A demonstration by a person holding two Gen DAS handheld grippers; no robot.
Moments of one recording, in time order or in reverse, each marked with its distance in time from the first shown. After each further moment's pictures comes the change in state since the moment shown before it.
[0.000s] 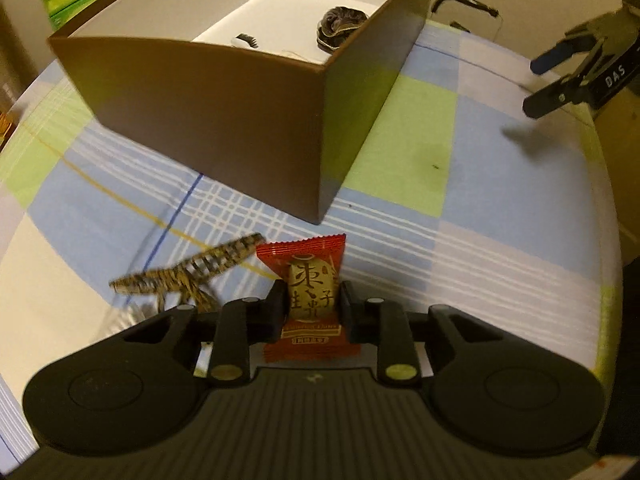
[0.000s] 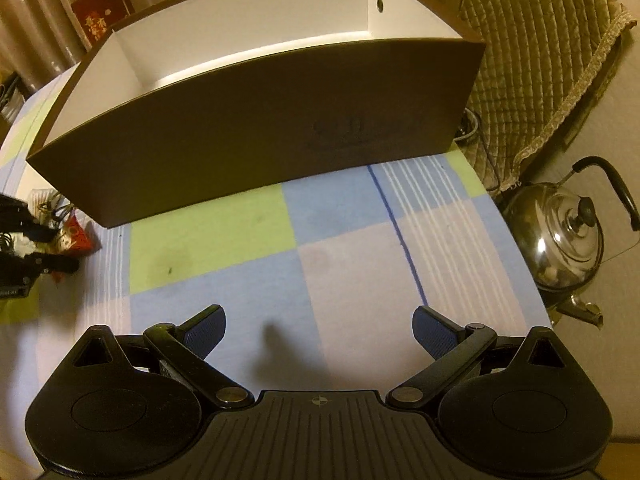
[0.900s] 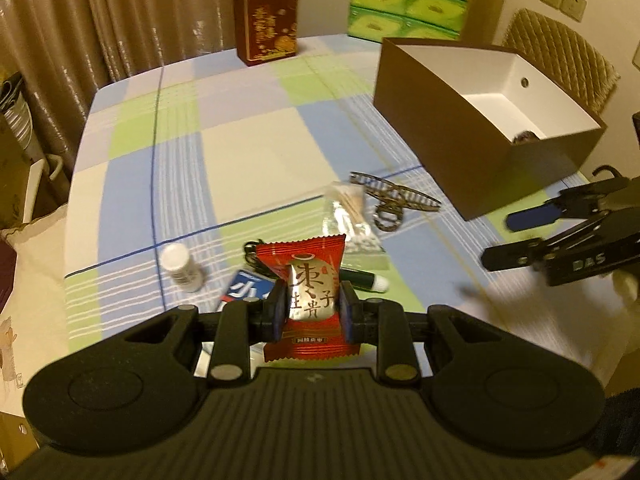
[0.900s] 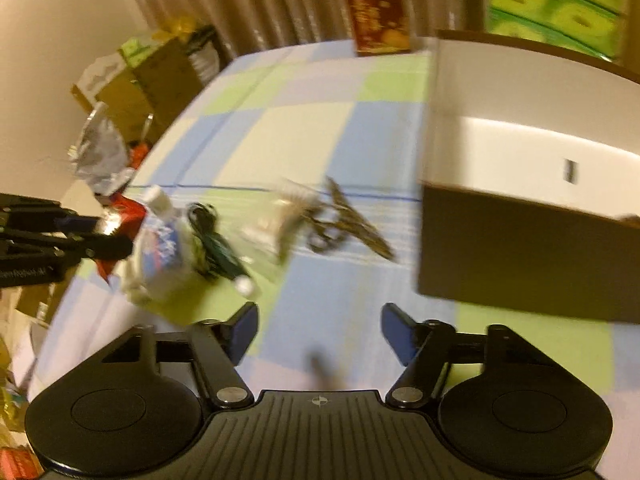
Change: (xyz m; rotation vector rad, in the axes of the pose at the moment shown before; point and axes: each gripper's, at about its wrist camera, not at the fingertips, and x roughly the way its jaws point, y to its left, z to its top) left arm -0.153 0.020 -0.112 -0.638 -0.165 0.369; right arm 0.026 0.205 0.024 -0.390 -0.074 0.435
